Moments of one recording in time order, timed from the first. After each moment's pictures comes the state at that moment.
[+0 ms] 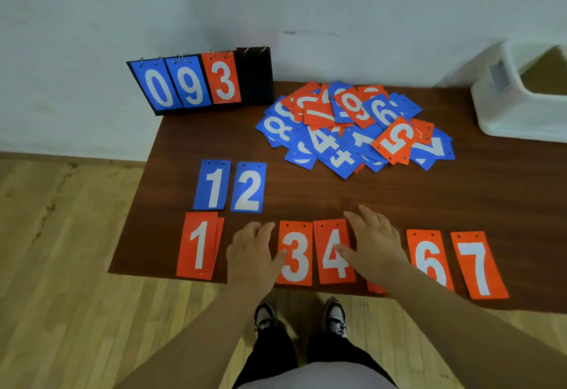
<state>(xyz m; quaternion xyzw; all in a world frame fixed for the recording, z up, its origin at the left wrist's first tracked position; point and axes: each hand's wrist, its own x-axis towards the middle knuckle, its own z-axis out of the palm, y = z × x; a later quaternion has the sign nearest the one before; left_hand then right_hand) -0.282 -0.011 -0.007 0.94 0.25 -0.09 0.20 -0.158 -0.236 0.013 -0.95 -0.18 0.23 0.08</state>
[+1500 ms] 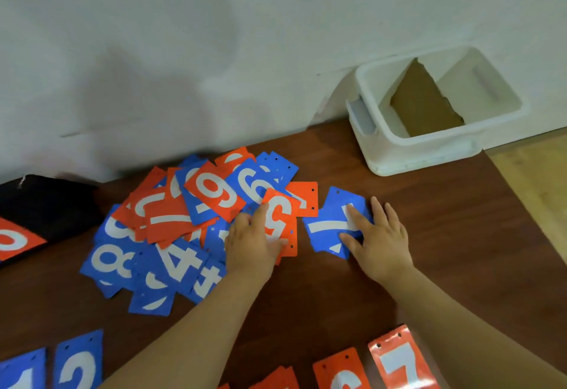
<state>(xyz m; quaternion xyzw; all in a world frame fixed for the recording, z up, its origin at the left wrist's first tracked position) 0.101 -0.176 -0.048 0.96 0.14 -0.13 0.22 0.115 -0.434 -0.062 -0.98 0.01 0.18 0.12</state>
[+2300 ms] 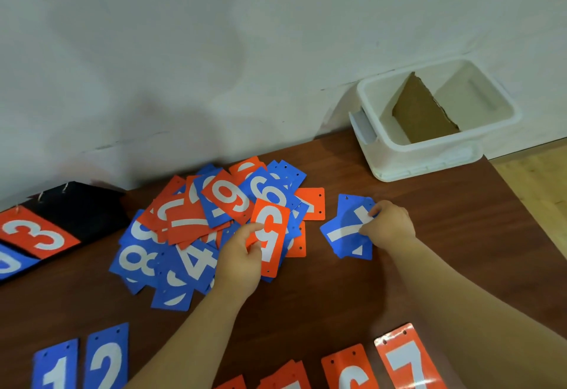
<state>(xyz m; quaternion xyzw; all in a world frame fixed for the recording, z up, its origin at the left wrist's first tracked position) 0.068 -0.145 -0.005 0.87 0.23 -0.12 0.42 0.164 -0.432 -0.038 -0.91 0.24 0.24 0.24</state>
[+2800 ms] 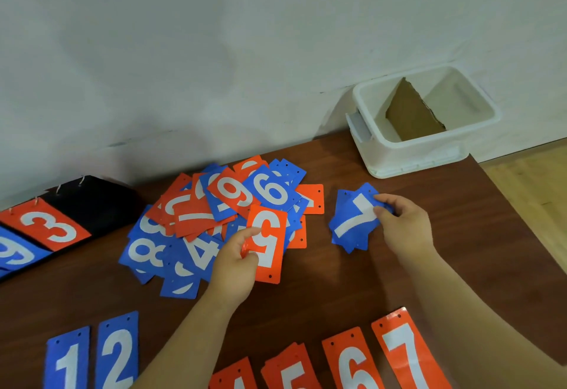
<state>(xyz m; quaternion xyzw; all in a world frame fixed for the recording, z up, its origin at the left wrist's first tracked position) 0.033 -0.135 0.035 0.82 0.25 -0.16 0.50 0.107 -0.436 0.016 -0.81 0.25 0.04 0.53</state>
